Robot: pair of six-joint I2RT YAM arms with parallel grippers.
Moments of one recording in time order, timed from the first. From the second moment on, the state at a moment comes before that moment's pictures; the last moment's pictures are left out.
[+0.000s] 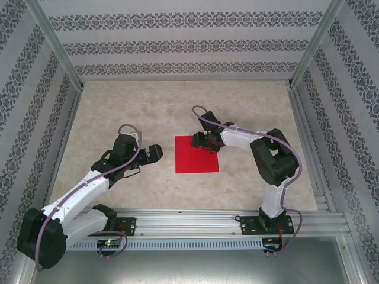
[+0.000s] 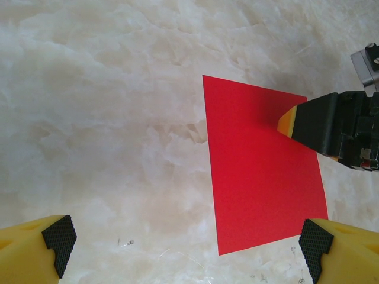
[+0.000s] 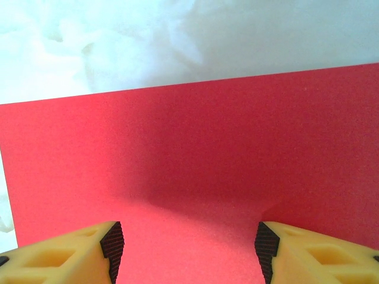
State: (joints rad) left arm -0.40 1.00 0.57 -0.28 0.11 -0.62; right arm 0.55 1.90 1.16 -0.40 -0.11 0.68
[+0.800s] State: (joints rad) left arm -0.40 1.02 0.59 -0.28 0.07 -0.61; right arm 0.74 1.93 1.46 -0.88 0.16 0.64
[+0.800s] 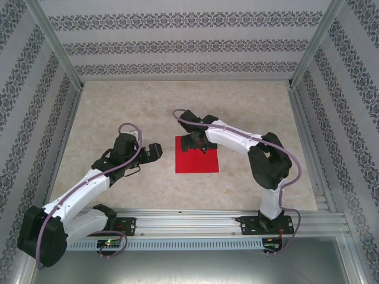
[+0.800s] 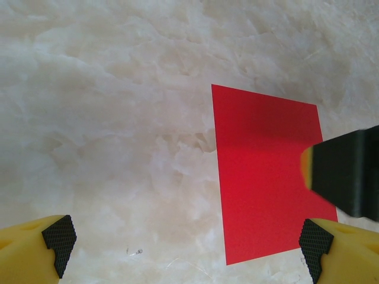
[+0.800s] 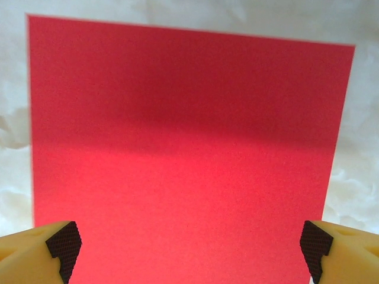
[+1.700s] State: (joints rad) left arm -0.40 1.02 0.59 -0.28 0.07 -0.61; right arm 0.73 2.07 1.47 -0.88 0.10 0.68
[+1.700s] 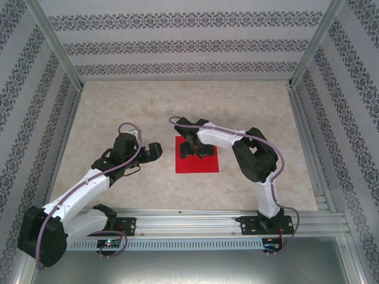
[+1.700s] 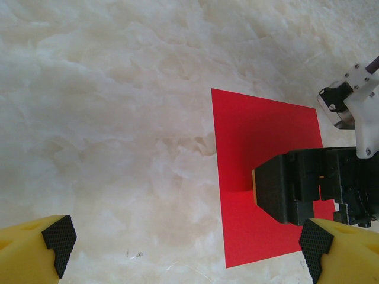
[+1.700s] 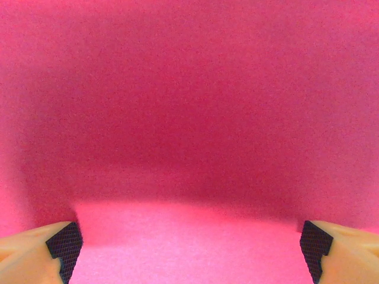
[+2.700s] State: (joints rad) left arm -0.40 1.03 0.59 -0.28 0.07 -0.61; right arm 0.70 2.08 1.49 -0.83 0.07 0.73
